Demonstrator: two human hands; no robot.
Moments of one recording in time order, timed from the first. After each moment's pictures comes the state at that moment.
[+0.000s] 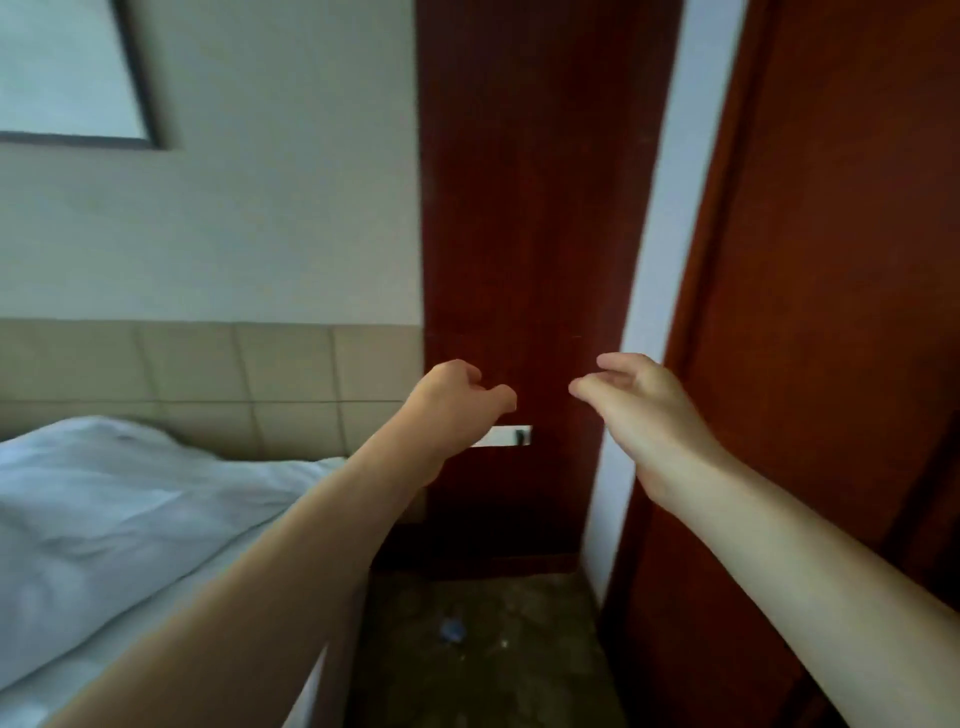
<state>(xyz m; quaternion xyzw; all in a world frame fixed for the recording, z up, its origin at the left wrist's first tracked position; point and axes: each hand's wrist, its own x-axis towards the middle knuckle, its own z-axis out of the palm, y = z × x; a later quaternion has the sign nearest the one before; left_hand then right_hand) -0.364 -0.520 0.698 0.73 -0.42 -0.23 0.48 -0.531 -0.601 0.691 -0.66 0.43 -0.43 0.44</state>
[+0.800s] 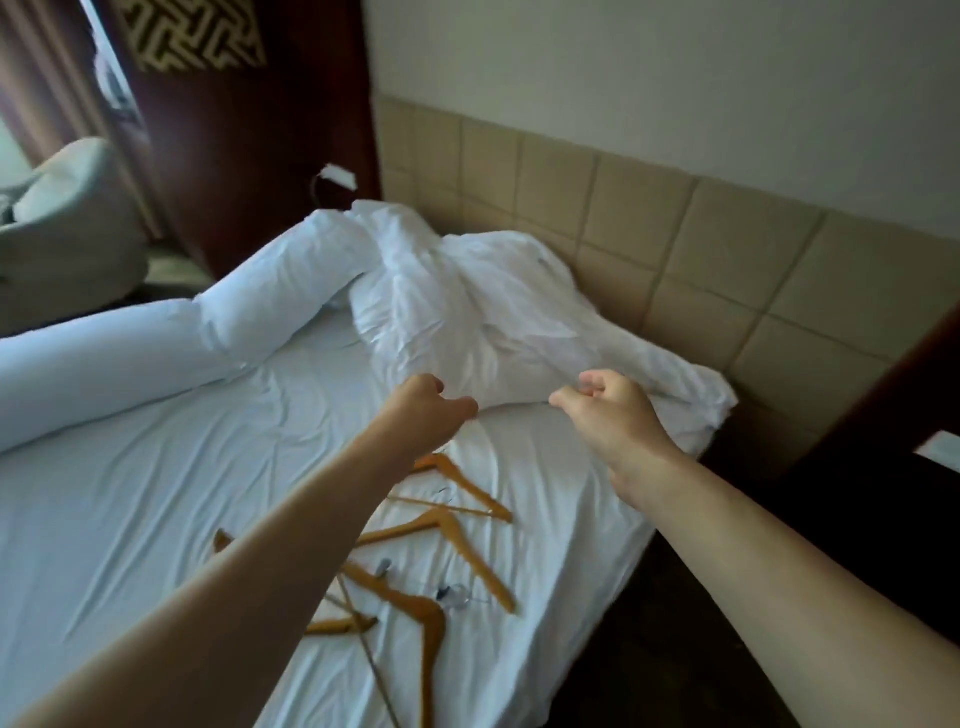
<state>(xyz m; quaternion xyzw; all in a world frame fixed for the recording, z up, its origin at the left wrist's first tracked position) 0.008 -0.173 0.483 0.86 0.04 -0.16 0.48 -0.048 -0.366 0.481 -0.79 0.25 -0.06 0.56</state>
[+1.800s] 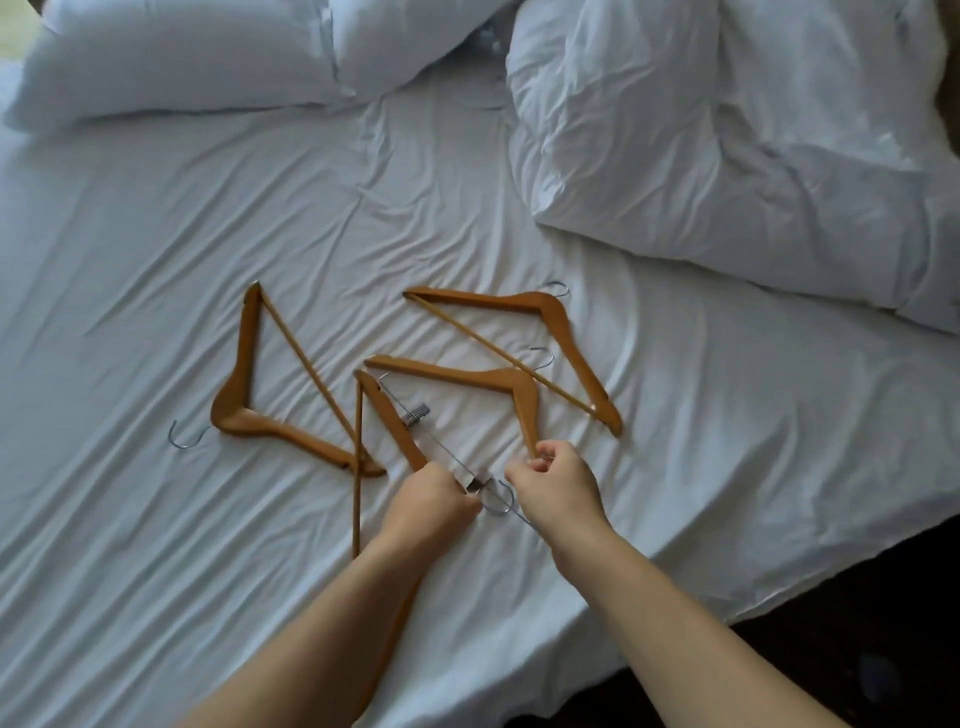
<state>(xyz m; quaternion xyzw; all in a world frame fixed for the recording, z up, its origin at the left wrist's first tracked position) 0.011 -0.176 0.016 0.85 0.28 -0.27 0.35 0.044 -0.316 0.037 -0.81 0.20 0.27 0.48</state>
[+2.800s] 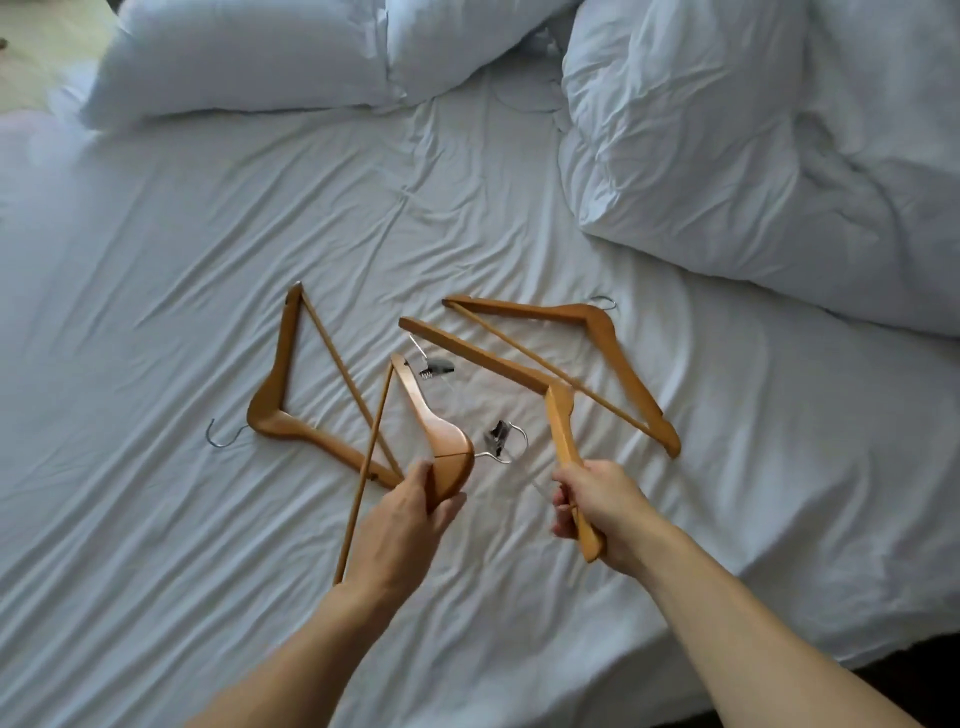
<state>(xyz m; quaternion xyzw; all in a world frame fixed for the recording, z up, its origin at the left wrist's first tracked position) -0.020 -0.121 -0.013 0.92 0.24 -0.08 0.30 0.093 -0.323 -0.004 -0.65 0.24 0.38 0.61</state>
